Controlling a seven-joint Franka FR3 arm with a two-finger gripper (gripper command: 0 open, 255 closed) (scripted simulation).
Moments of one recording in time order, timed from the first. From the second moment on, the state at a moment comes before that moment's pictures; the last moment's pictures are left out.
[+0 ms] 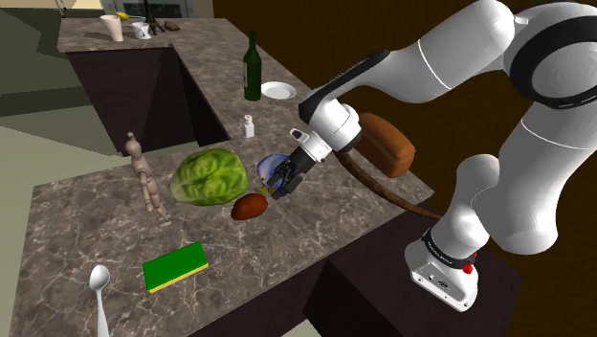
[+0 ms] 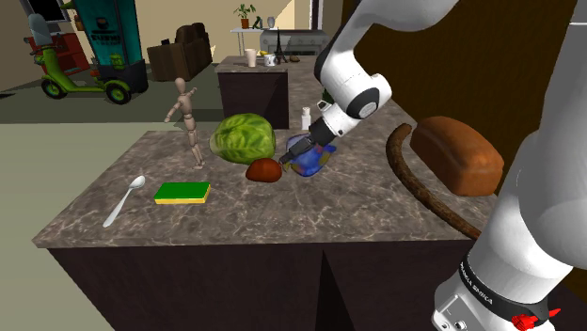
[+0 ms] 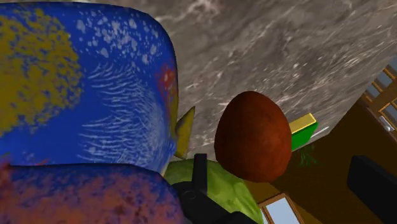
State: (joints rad) arm 0.76 0.16 -0.40 -2.44 1.56 2.35 -1.83
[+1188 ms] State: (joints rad) arm 0.78 0.31 -0.35 -2.33 1.72 2.32 -1.94
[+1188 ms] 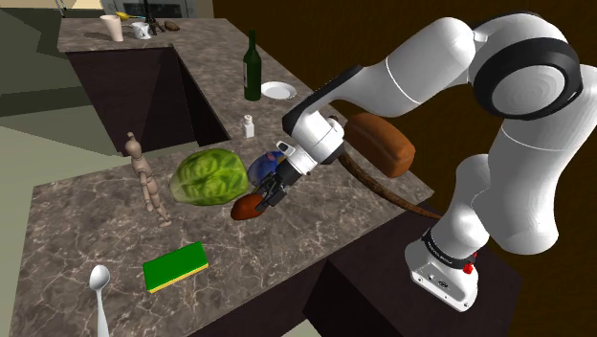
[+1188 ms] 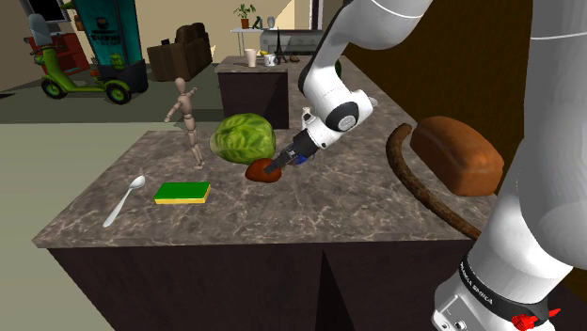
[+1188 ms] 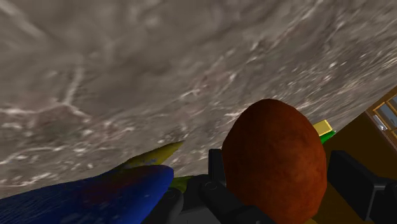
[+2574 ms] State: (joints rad) arm 0.80 0.16 -0.37 -2.37 1.57 2.37 -1.77
